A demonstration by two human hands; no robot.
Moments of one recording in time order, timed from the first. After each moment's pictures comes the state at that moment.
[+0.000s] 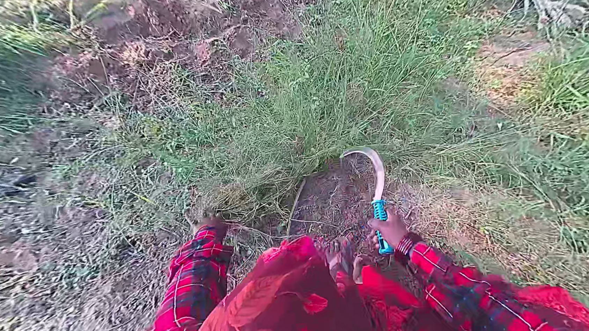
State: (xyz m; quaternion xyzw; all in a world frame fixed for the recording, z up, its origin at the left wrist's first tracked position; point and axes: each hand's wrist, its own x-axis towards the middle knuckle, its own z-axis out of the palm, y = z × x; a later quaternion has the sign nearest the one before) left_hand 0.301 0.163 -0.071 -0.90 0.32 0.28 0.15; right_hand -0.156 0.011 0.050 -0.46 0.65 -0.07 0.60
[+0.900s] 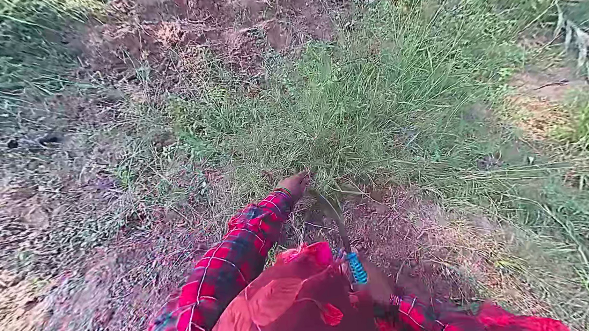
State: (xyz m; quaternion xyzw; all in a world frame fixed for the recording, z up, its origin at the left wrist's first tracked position) left_hand 0.183 0.021 -0.005 -0.79 0.50 0.34 -0.11; right_hand -0.146 0.081 0.007 -0.68 0.46 0.13 0.55
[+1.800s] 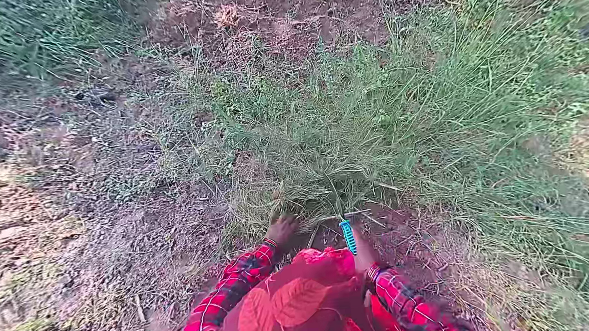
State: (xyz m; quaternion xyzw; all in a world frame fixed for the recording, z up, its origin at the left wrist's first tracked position) left_hand 0.166 0.173 -0.090 -0.81 0.52 0.25 -0.06; right_hand -0.048 0.033 0.004 -0.78 0.44 0.22 0.39
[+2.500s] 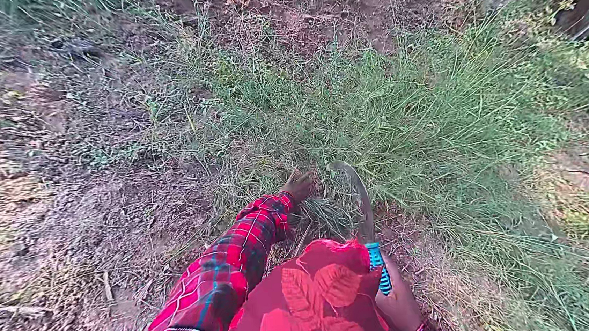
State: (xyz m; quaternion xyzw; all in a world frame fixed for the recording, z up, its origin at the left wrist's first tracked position) left_hand 0.208 0.062 -0.092 -0.73 0.62 0.29 0.08; right_hand -0.140 0.077 0.077 -0.80 0.43 -0.07 0.42
